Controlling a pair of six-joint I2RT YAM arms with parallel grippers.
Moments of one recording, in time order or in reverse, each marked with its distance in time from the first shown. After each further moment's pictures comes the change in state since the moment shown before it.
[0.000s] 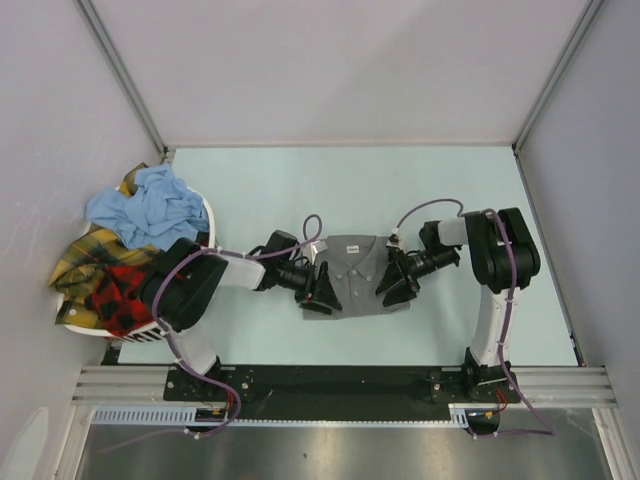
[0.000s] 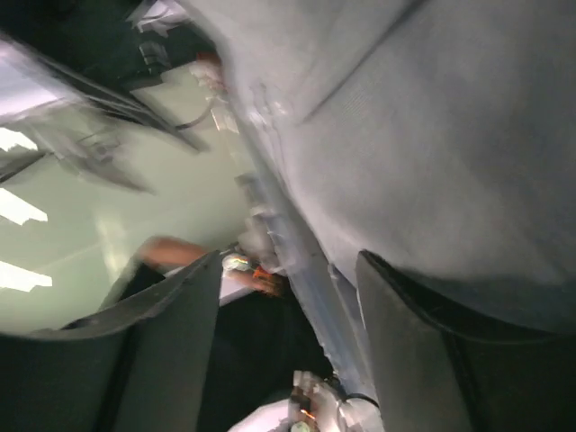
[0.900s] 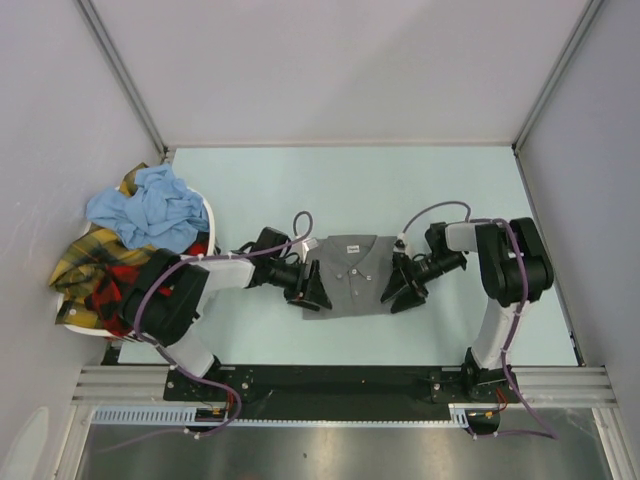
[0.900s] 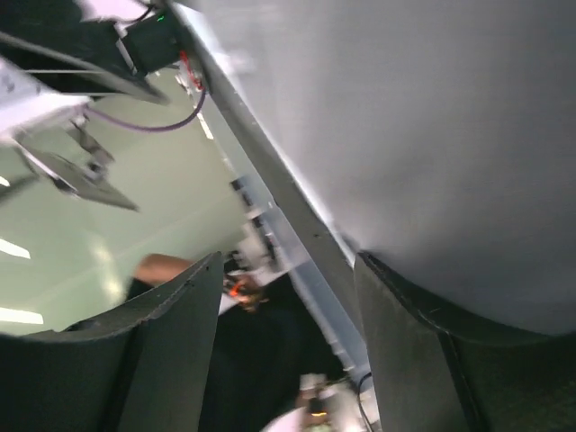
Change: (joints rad) left arm 0.033 -0.158 0.002 -0.199 -0.060 0.126; right arm -0.019 -0.167 -0.069 -0.030 0.064 0.058
